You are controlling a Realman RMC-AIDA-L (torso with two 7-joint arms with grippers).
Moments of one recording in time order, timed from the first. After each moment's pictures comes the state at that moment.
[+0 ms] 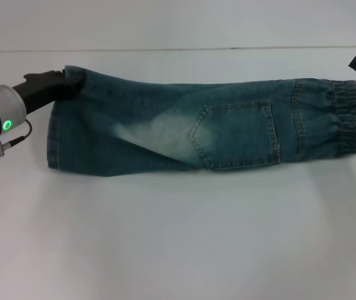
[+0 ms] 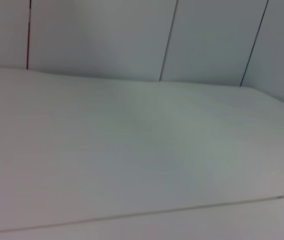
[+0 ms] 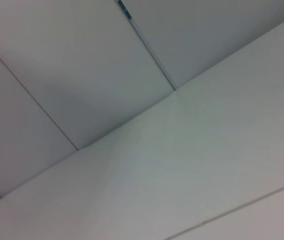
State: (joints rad) left arm -0.67 -2.17 0.54 0.55 1.92 0.79 -1.43; right arm 0.57 2.07 -0.35 -0.41 -1.70 -0.90 1.56
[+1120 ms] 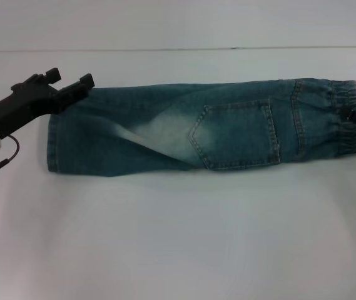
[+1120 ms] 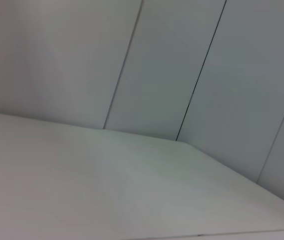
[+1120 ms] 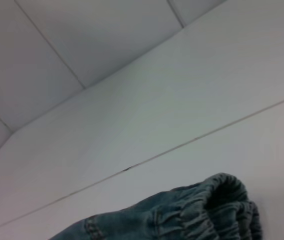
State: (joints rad) left arm -0.50 -2.17 0.54 0.64 1.75 1.16 -1.38; right arm 0.42 2.07 -0.50 -0.50 -1.79 -1.02 1.66
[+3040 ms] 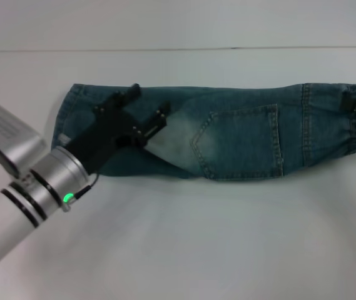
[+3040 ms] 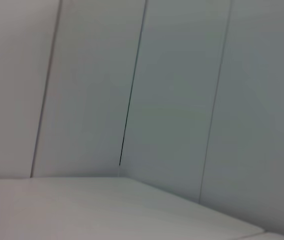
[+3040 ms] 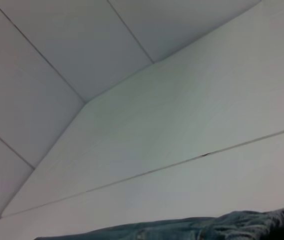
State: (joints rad) left arm -0.61 -2.18 0.55 0.05 1.43 1.25 -0.59; right arm 0.41 2.03 -0.60 -0.68 -1.86 -1.26 1.89
